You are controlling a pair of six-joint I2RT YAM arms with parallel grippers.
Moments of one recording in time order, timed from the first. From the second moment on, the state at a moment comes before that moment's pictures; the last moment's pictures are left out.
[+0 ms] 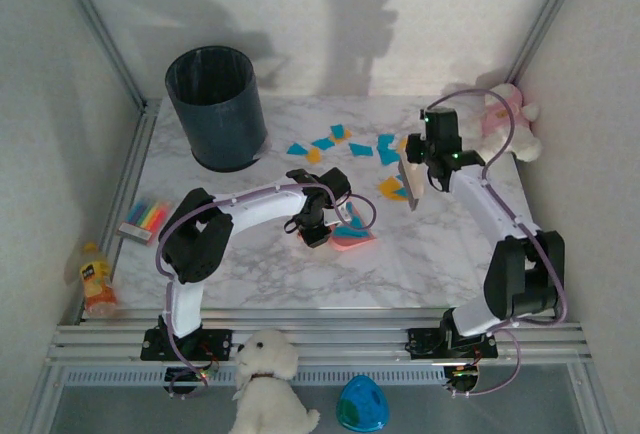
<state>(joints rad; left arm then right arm) -0.80 1.98 1.47 -0.96 -0.01 0.26 0.22 1.52 1.20 -0.37 0.11 0.18</state>
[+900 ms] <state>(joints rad) -0.80 1.98 1.47 -0.96 -0.01 0.26 0.24 1.43 1.06 -0.39 0.02 0.23</state>
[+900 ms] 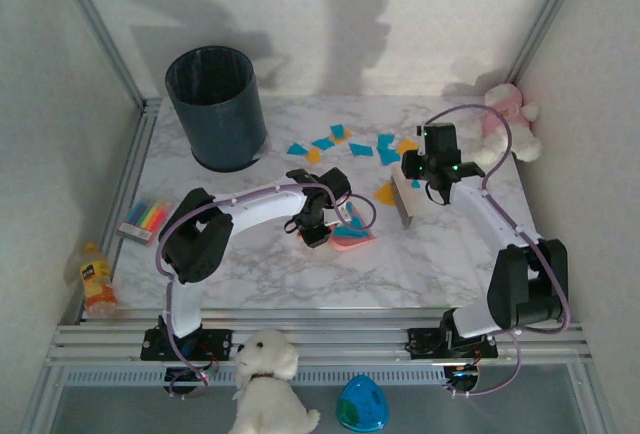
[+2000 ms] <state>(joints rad) -0.80 1.91 1.41 -0.98 0.00 0.28 0.28 1.25 0.91 -0.41 0.28 0.25</state>
